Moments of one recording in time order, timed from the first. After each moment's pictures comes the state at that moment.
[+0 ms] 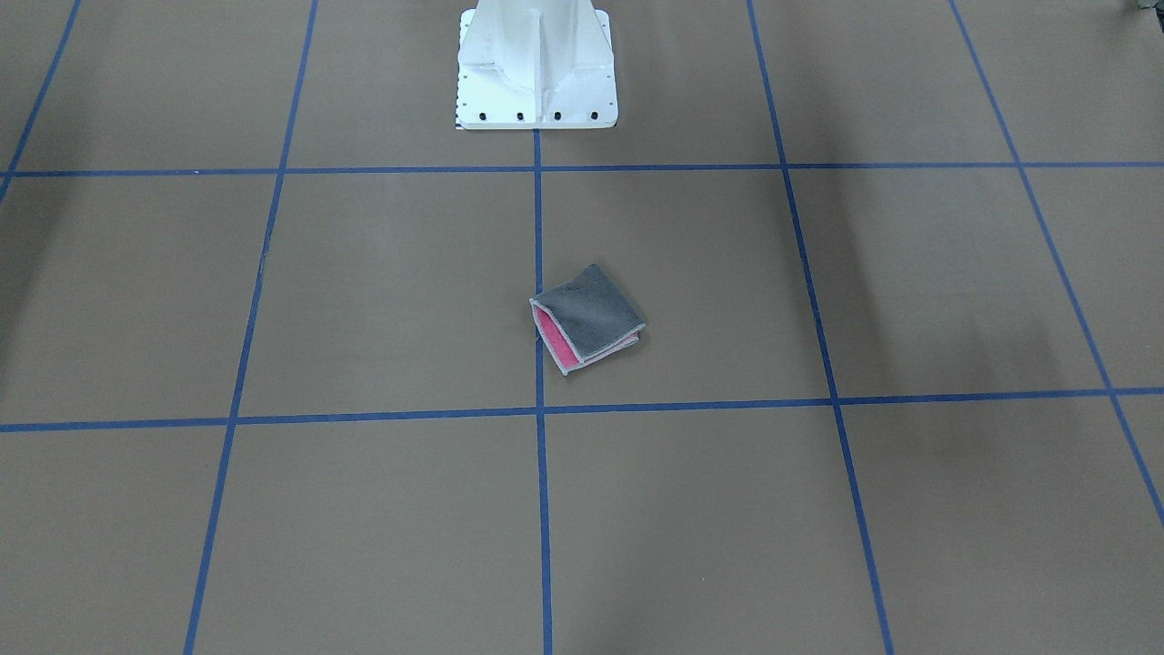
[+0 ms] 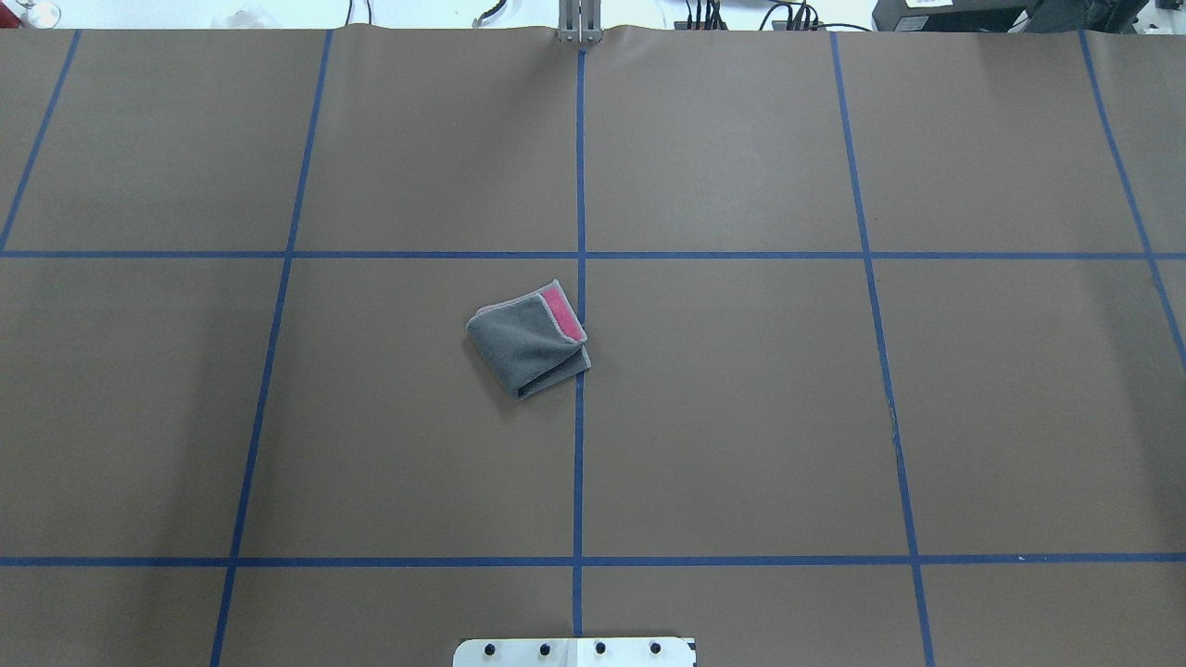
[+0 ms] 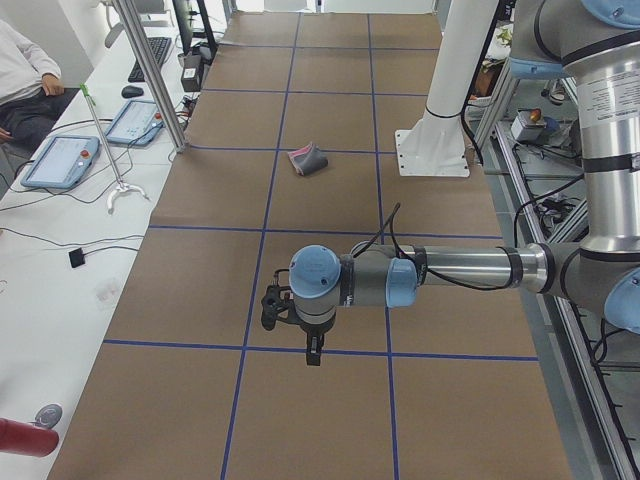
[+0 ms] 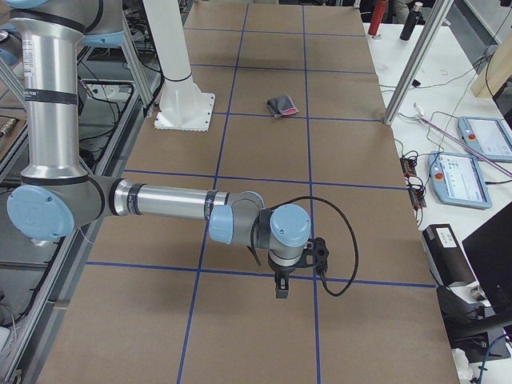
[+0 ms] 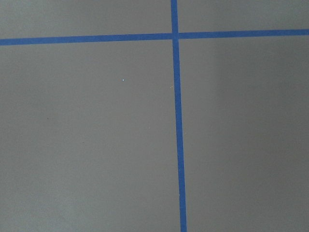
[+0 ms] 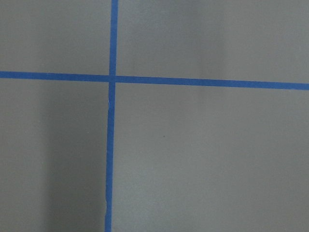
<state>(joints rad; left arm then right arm) -1.60 -1.36 -1.78 -1.57 -2.40 0.08 1.64 -1.63 1.59 -1.60 2.37 -0.12</state>
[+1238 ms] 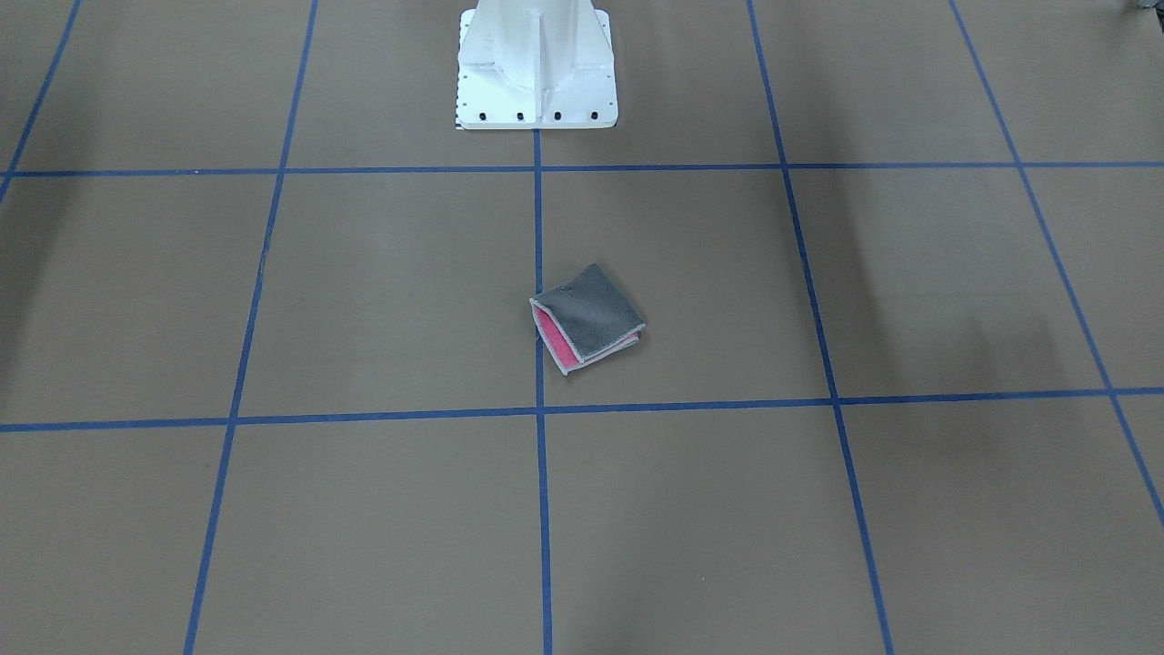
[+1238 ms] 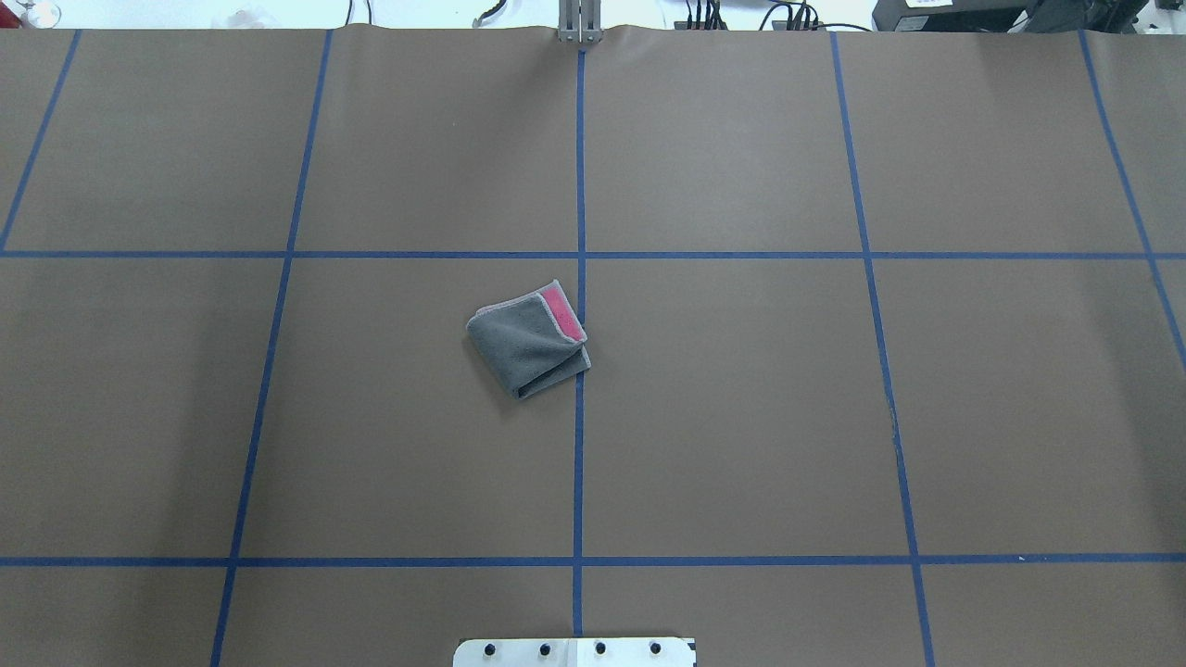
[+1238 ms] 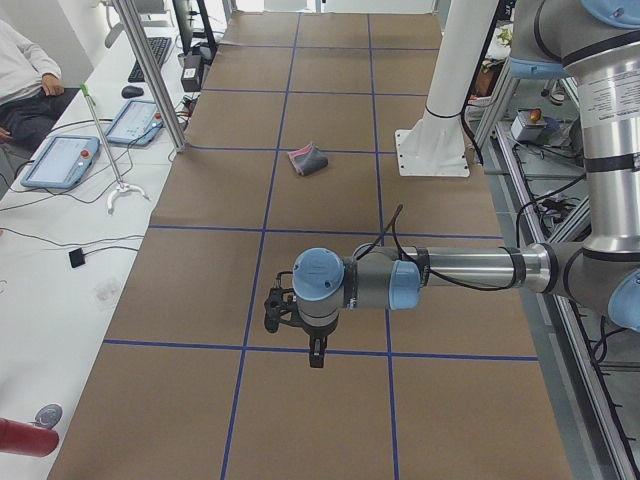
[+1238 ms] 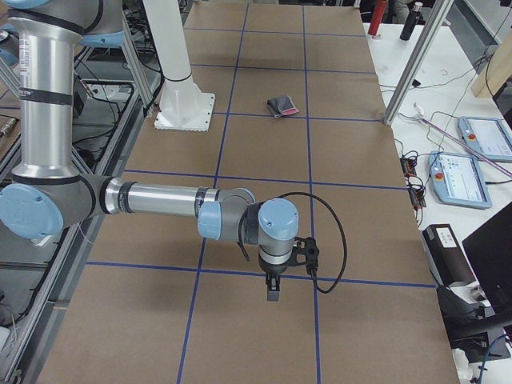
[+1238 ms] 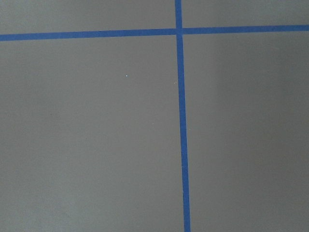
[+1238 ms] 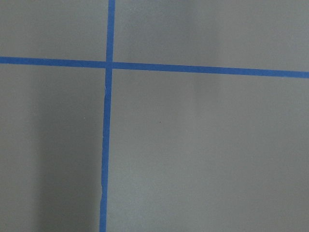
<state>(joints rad) -1.60 -1.34 -1.78 -1.57 -2.40 0.08 1.64 -1.67 1.65 -1.60 2.28 -0.11</state>
